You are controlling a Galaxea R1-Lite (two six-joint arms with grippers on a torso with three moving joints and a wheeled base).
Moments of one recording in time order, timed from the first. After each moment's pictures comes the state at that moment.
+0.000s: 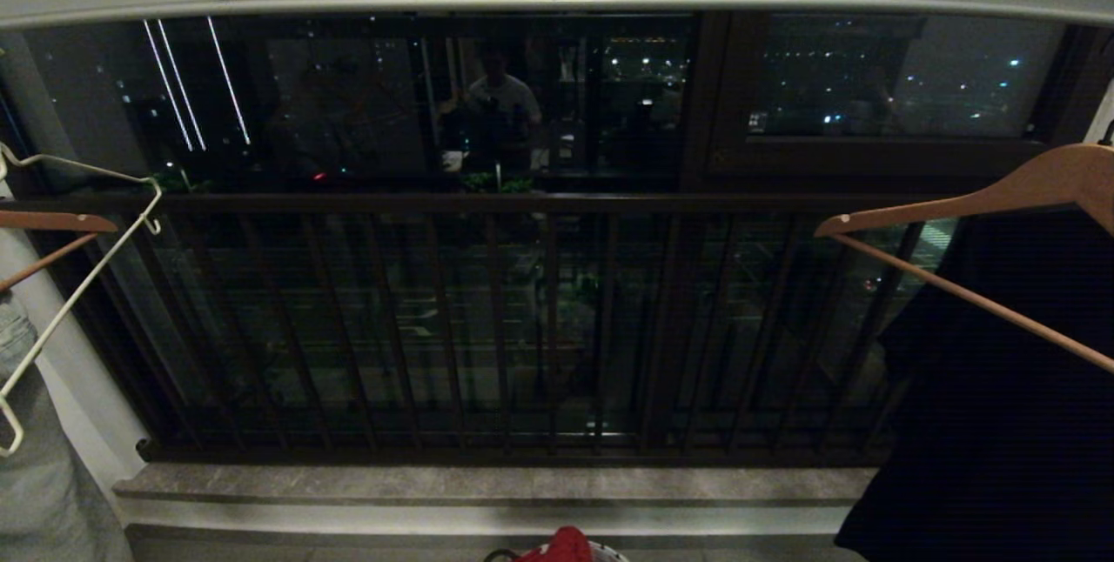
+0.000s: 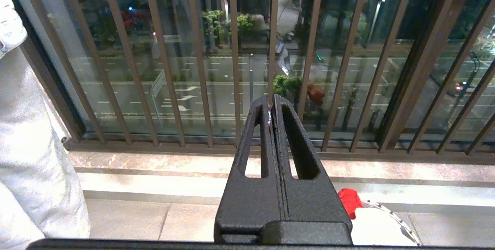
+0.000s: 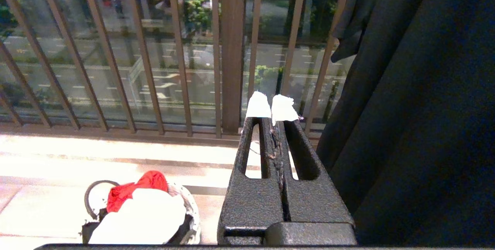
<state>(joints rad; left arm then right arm) 0.01 0.00 0.00 -0.05 0.01 -0.02 0.01 0.00 0.00 0.01 0.00 -0.03</state>
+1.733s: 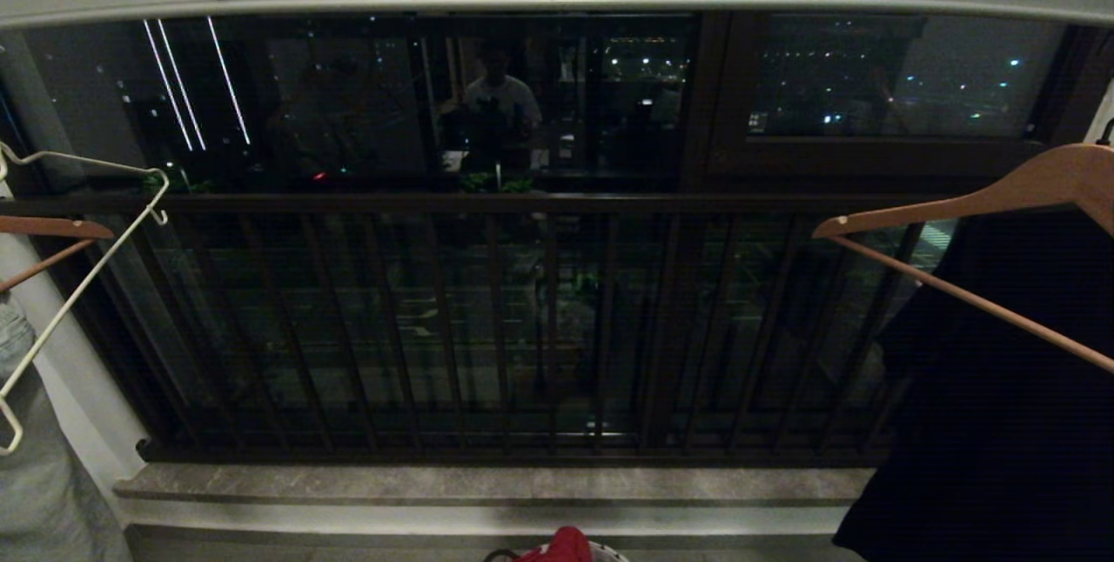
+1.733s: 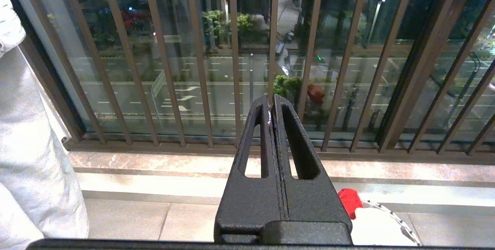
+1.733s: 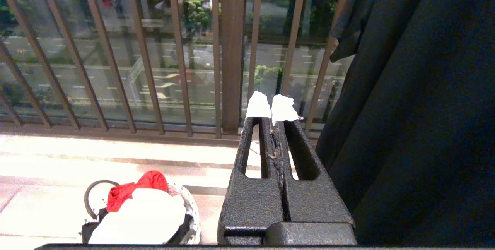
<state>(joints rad) 0.01 0.00 0.00 -0.05 0.01 -0.02 0.01 0.00 0.00 0.01 0.00 -0.03</state>
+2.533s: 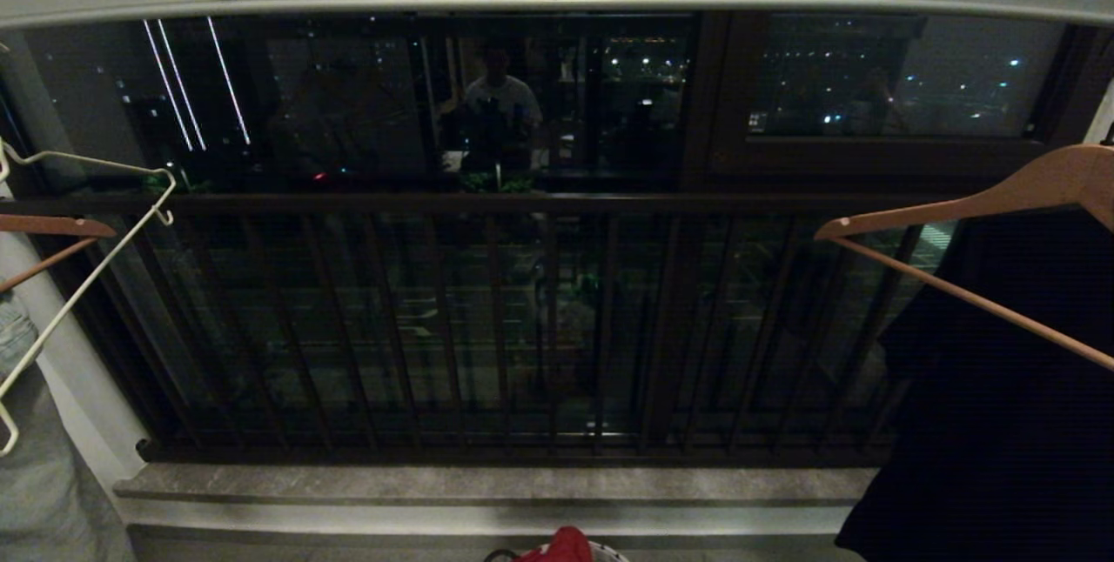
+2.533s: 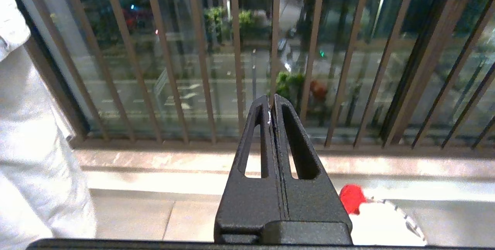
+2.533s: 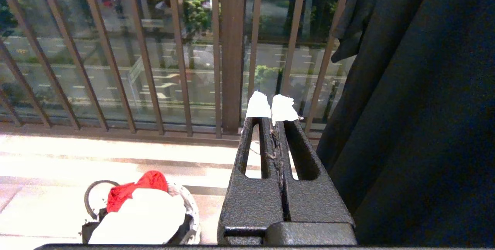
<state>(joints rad) 0.01 0.00 -0.01 -0.03 0.02 0.00 0.01 0.00 0.00 0.01 0.00 -0.03</state>
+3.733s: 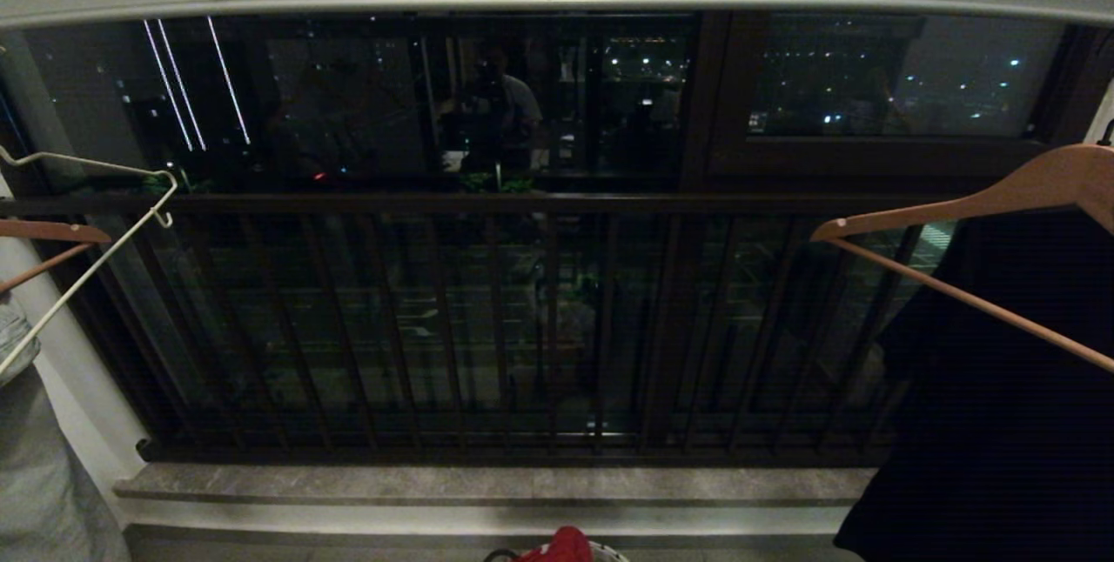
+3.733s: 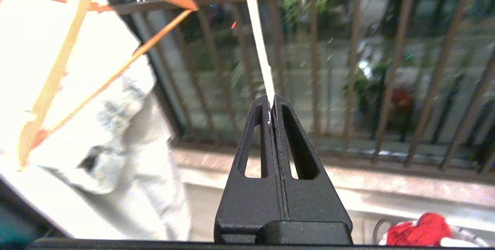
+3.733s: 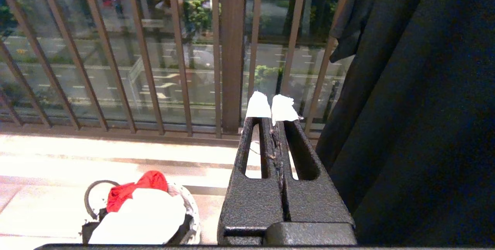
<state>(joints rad) 0.01 0.38 -0.56 0.15 0.25 0.17 0.01 0.00 0.00 0.01 0.00 -0.03</state>
